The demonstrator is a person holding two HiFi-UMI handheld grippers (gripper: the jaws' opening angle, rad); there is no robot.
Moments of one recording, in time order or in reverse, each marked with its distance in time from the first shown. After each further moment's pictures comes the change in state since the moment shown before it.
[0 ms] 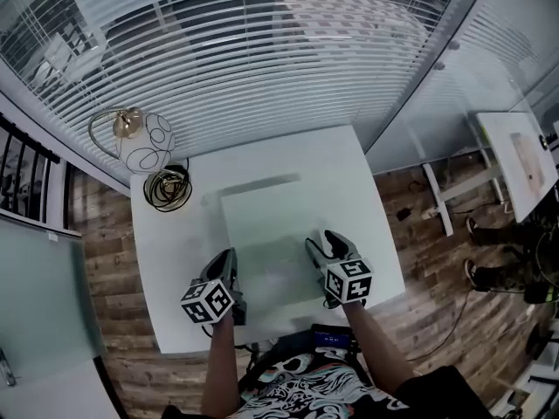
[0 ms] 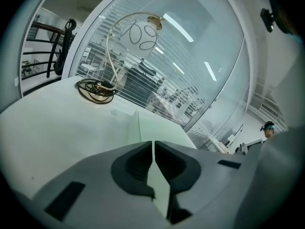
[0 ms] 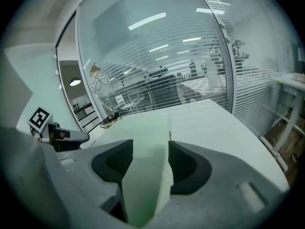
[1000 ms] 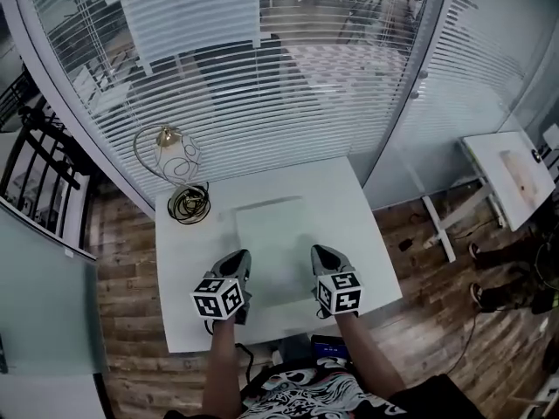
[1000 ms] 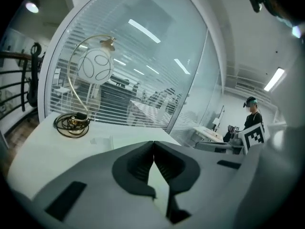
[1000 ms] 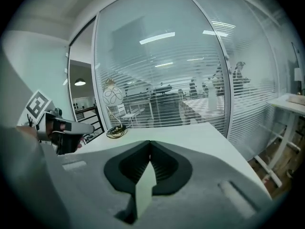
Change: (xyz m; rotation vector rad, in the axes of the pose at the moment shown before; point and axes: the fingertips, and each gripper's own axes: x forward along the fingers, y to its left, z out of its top) left arm -0.042 -0.074 0.036 0.306 -0.056 -0.157; right arm -0.054 0.051 0.034 -0.125 -0.169 -0.050
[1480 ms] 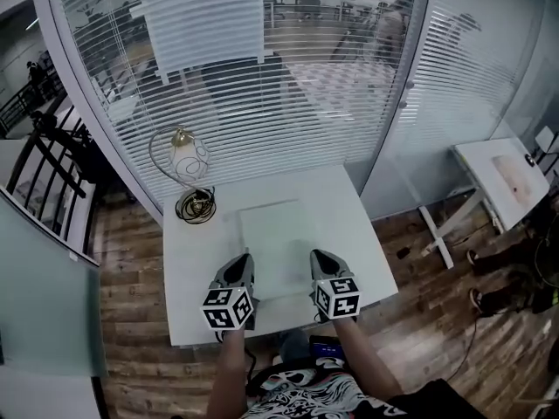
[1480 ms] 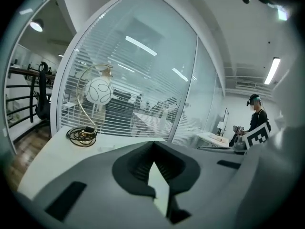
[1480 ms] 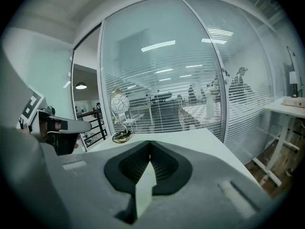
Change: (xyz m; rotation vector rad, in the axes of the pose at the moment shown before) left arm -0.056 -0.037 0.014 0.063 -0.134 0.079; right arm -0.046 0.028 0.011 -0.003 -0.078 -0.015
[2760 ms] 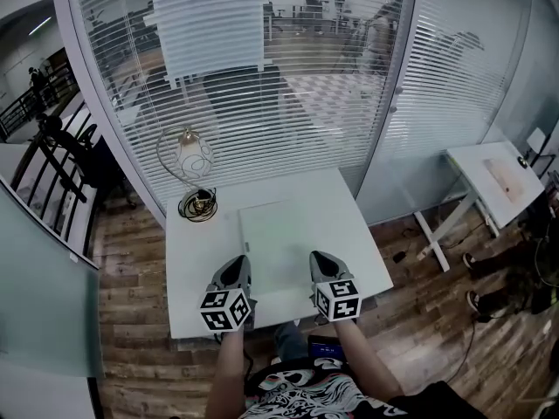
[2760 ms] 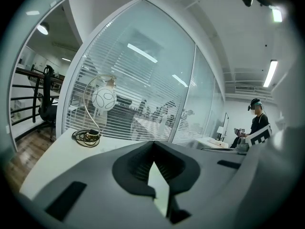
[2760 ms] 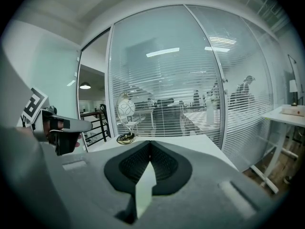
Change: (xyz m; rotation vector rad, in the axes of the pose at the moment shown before) left arm -0.045 -0.012 0.000 -0.011 -0.075 0.006; right arm -0.045 0.020 0.004 -0.062 -0.053 0.001
